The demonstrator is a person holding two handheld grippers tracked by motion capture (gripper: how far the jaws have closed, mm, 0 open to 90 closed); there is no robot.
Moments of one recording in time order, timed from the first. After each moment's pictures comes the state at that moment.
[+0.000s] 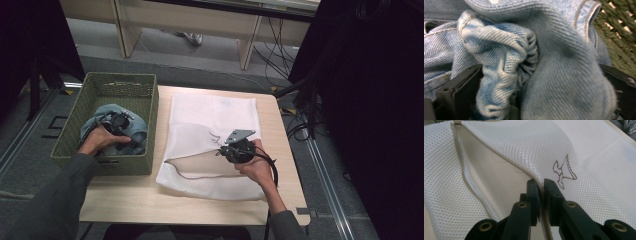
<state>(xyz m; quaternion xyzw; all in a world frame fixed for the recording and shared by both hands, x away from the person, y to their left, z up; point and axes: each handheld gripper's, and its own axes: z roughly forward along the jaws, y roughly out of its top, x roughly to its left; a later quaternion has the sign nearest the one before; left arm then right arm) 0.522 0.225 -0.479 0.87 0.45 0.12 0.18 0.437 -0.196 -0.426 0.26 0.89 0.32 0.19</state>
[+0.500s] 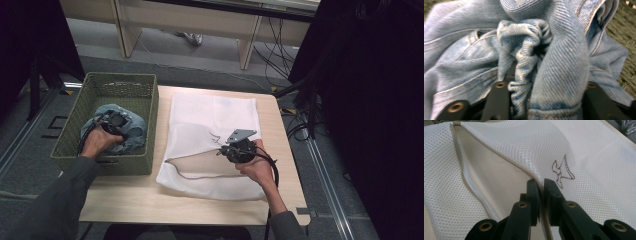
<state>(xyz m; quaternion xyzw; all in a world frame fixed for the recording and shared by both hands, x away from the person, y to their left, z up) 0.518 0.230 -0.473 0.85 0.45 0.22 0.16 0.434 -0.197 -0.424 0.27 0.88 0.33 0.19</state>
